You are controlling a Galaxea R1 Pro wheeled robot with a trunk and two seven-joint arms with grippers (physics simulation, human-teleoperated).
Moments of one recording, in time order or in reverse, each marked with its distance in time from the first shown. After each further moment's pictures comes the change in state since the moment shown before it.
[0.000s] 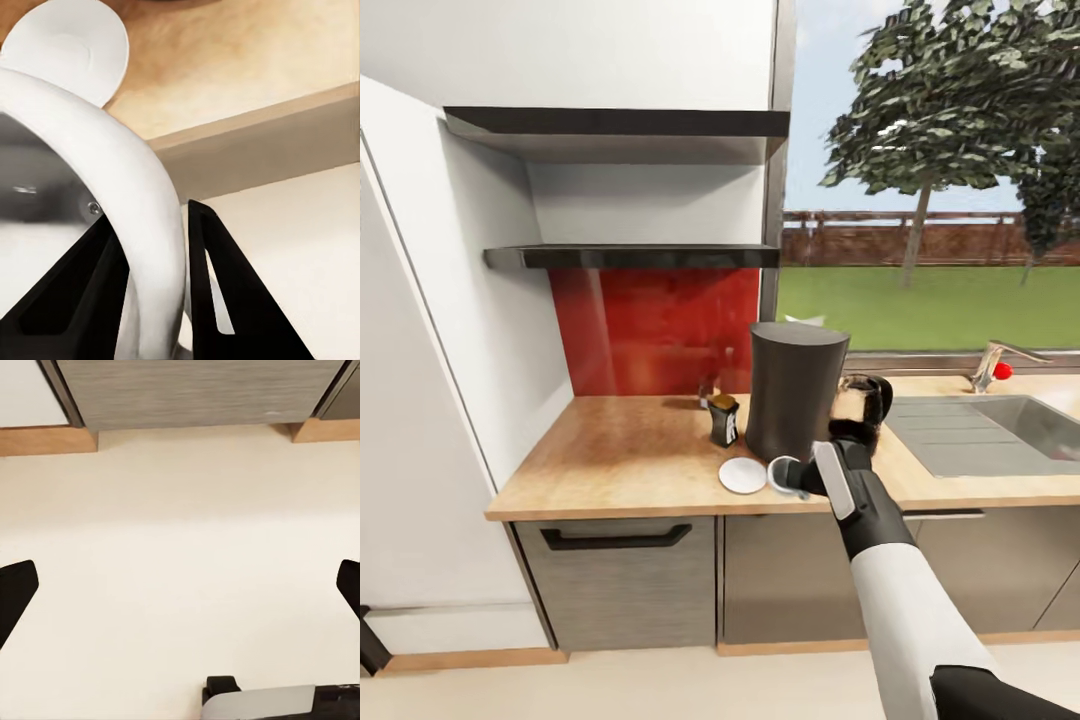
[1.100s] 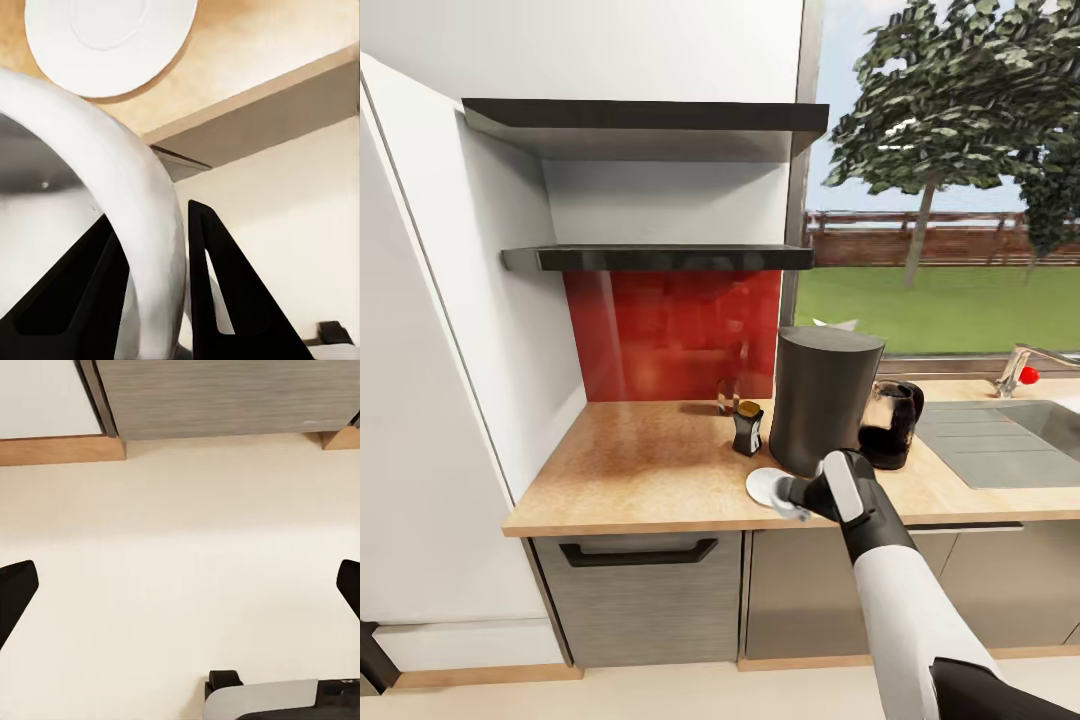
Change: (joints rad) left arm 0.000 0.006 0.000 0.011 0.000 0.000 0.000; right arm -0.001 0.000 -0.094 0.090 -0.146 0.001 -0.114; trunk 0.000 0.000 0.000
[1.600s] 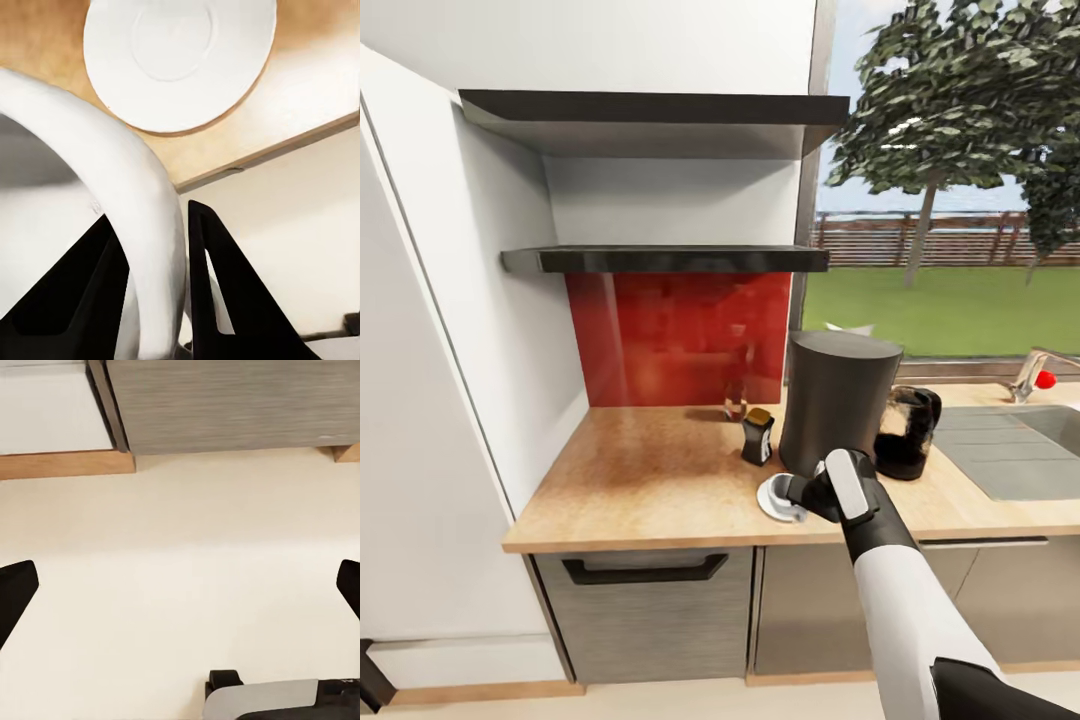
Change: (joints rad) left arm 0.000 0.000 0.000 0.001 0.000 0.000 0.001; right arm -0.001 0.000 -0.007 -0.008 -0.104 -0.001 -0.055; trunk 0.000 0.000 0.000
